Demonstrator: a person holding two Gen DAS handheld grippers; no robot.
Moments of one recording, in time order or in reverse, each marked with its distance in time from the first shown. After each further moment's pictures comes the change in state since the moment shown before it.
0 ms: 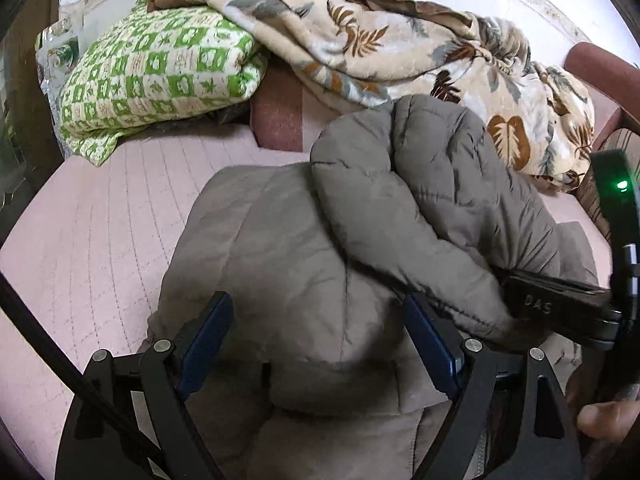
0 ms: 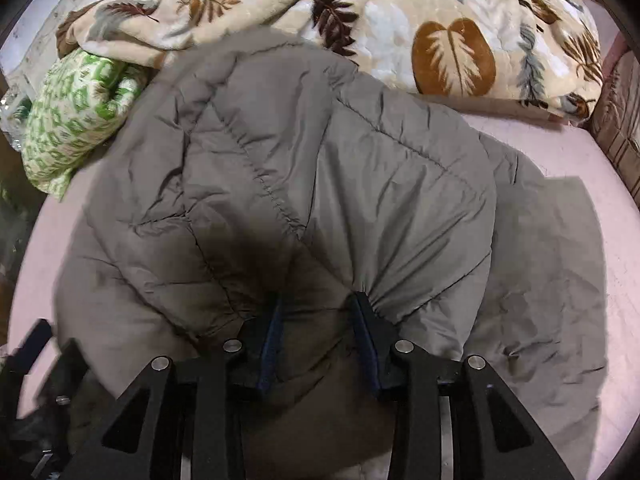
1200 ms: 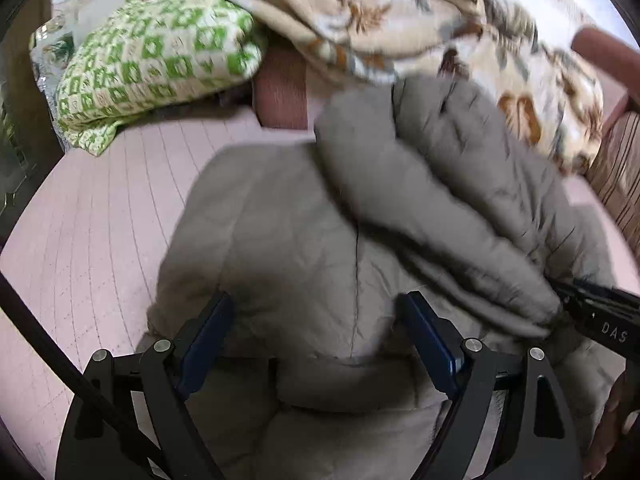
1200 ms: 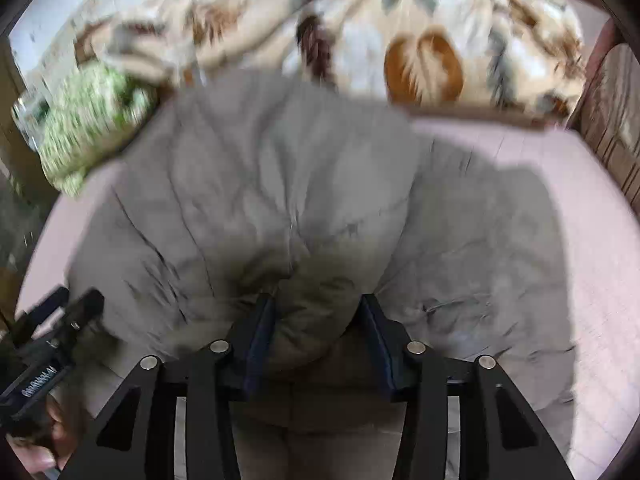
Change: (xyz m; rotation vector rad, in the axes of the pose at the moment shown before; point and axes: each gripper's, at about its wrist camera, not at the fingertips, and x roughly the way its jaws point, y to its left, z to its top) left arm 0.014 0.001 -0.002 0.038 0.078 0.036; right arm -0.035 -0.044 -0.032 -0.025 -0.007 0.049
